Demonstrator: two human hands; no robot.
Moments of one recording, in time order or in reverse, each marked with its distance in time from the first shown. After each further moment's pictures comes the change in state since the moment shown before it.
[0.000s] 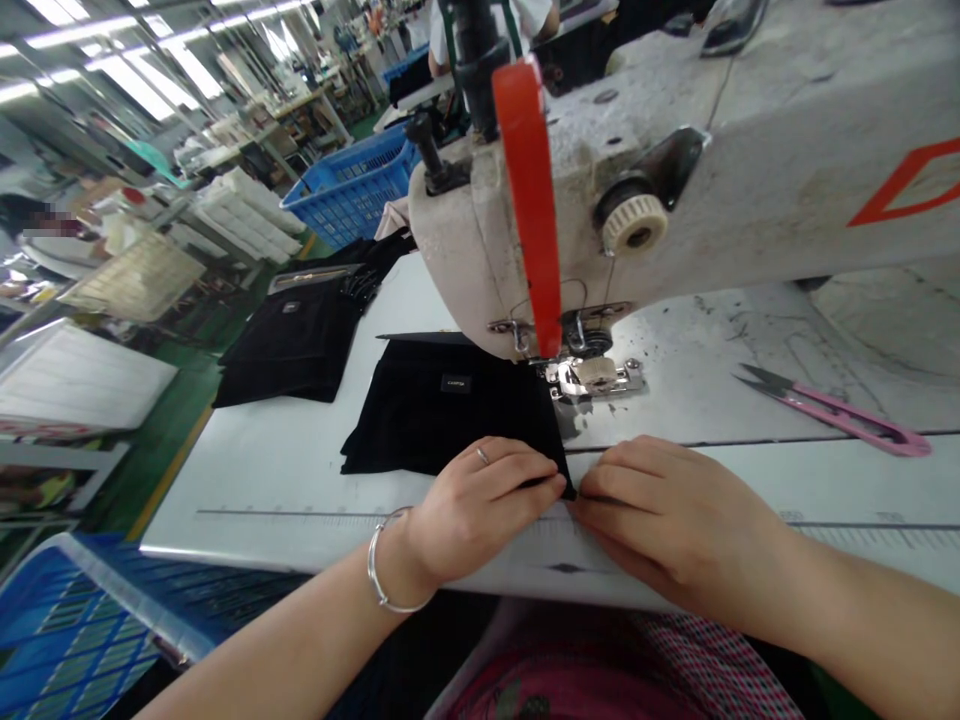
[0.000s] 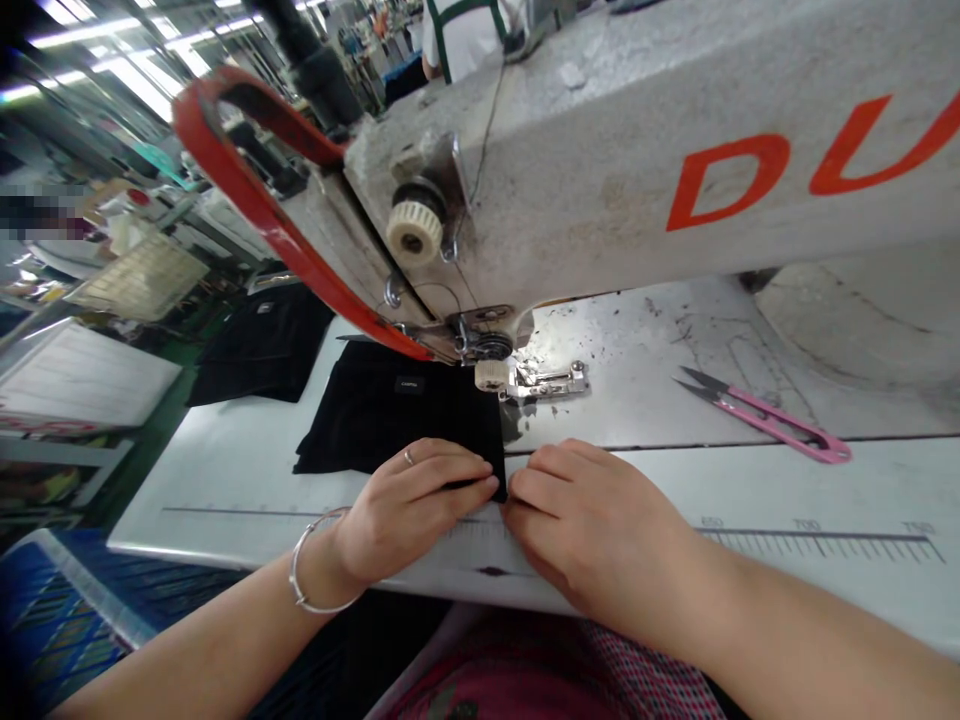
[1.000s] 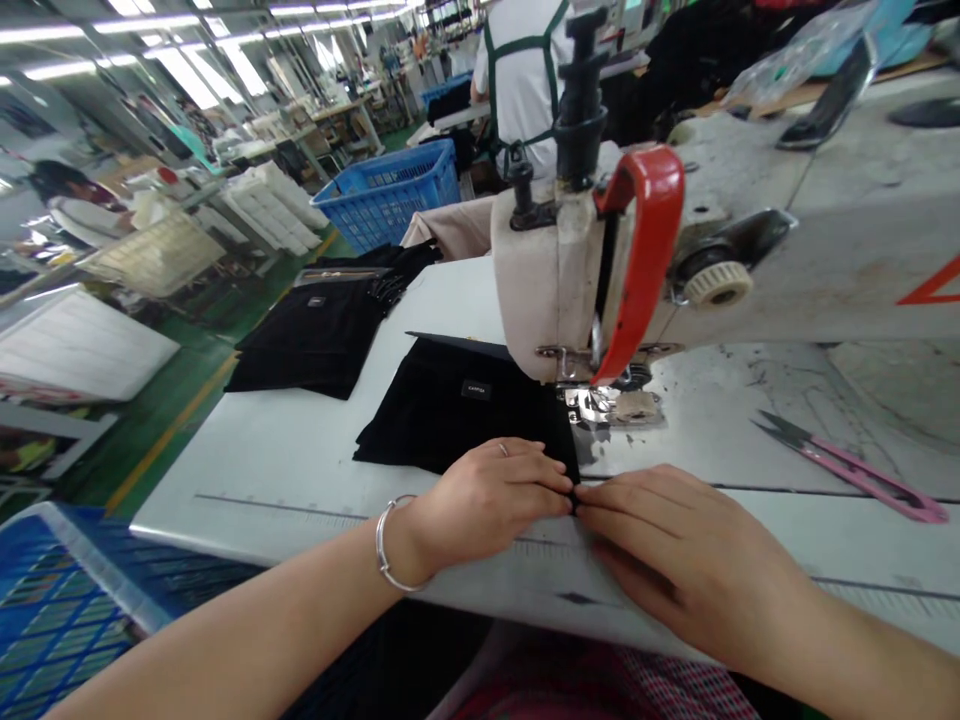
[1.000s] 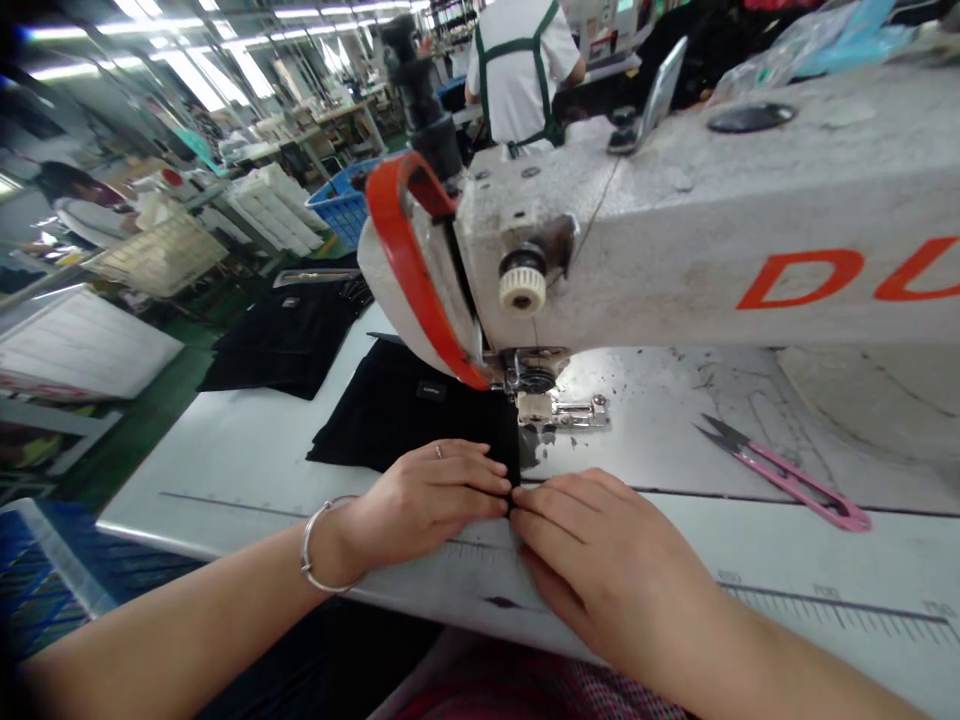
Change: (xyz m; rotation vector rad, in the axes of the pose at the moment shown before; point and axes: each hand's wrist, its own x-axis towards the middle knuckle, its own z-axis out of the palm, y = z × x) left_hand 0.010 -0.020 -0.004 -0.088 -0.027 0.044; right_hand 0.000 0.001 0.001 0.032 0.002 0.071
